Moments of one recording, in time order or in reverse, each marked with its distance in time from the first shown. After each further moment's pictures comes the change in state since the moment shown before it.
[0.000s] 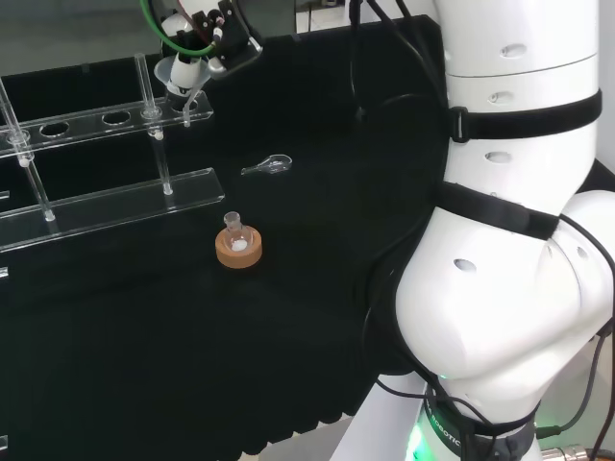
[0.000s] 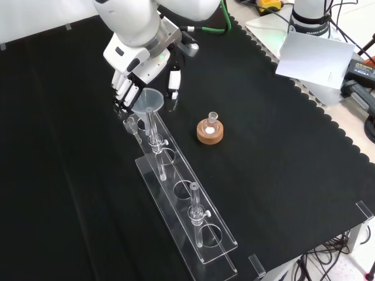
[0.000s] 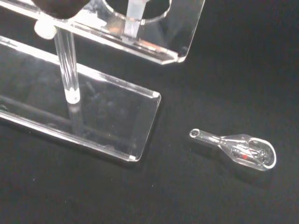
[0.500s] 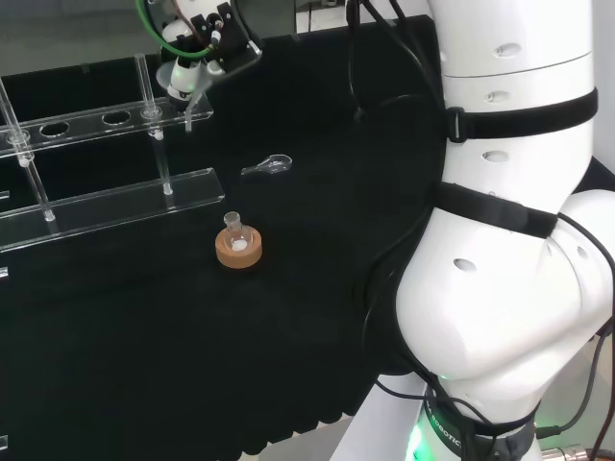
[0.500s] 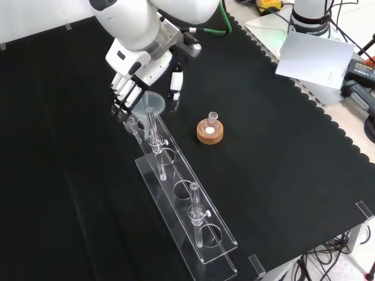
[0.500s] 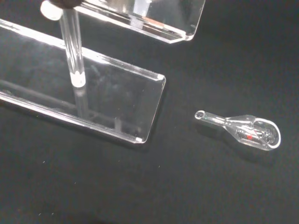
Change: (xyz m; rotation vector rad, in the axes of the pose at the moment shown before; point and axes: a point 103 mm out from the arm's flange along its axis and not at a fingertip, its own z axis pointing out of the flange) arm 0.004 -0.006 0.002 0.054 0.017 0.004
